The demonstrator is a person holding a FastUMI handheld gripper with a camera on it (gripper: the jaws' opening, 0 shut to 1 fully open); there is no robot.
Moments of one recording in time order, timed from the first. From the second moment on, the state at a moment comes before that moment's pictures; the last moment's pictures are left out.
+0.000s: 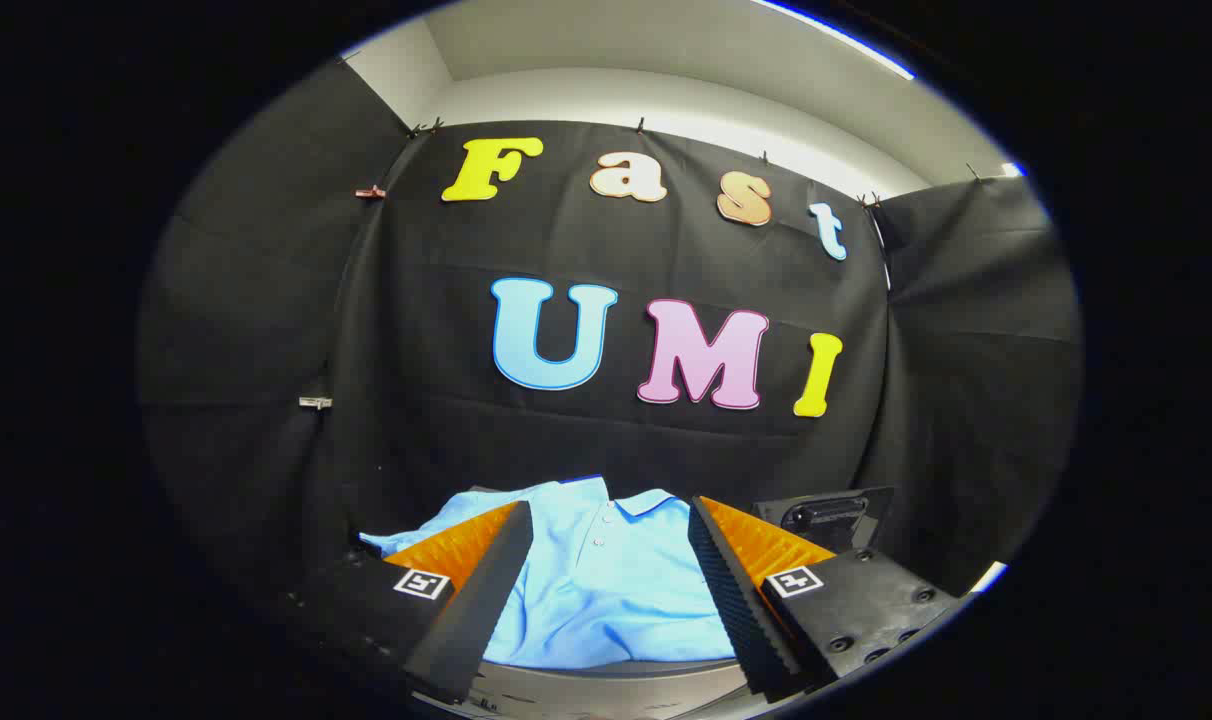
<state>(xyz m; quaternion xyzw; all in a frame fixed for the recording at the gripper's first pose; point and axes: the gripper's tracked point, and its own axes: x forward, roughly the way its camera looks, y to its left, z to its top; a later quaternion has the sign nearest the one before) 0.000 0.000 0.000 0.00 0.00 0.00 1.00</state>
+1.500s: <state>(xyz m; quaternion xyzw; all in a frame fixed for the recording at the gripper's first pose) 0.046 0.013 -0.018 0.00 0.05 0.06 1.00</state>
